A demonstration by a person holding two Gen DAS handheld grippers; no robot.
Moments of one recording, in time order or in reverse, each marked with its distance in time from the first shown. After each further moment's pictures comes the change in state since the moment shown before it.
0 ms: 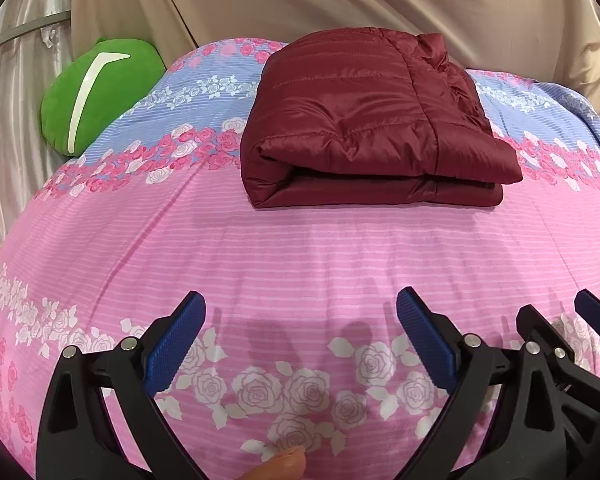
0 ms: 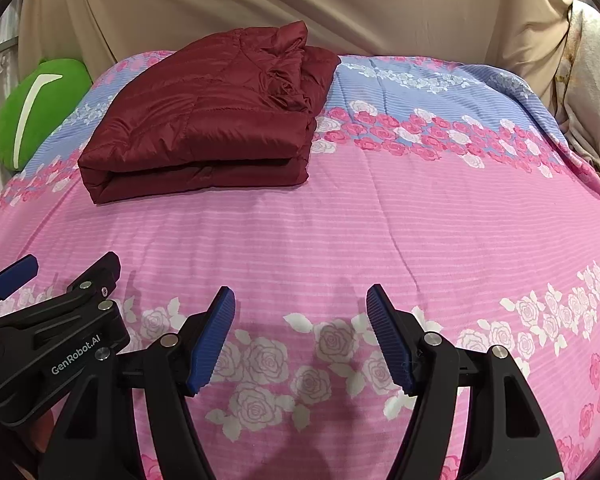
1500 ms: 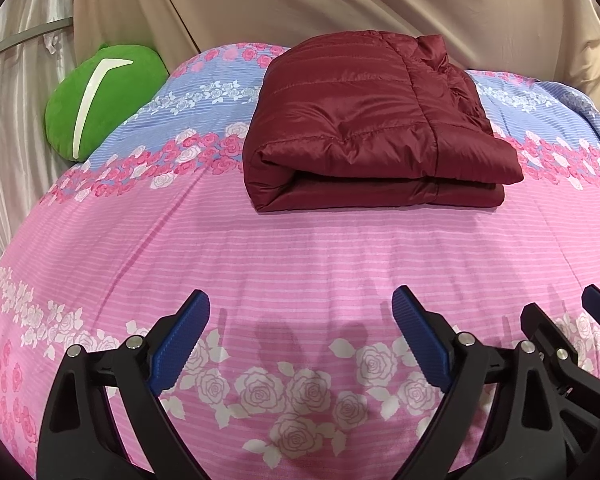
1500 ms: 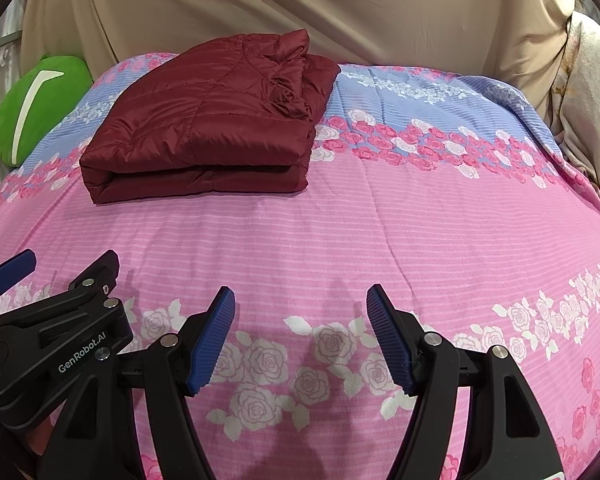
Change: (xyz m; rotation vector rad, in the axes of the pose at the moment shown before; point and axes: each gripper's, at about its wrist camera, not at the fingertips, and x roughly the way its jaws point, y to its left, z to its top) left arm -0.002 0.001 0.001 0.010 -0.012 0.014; right arm -0.007 0.006 -0.002 -0.016 -0.023 -0.027
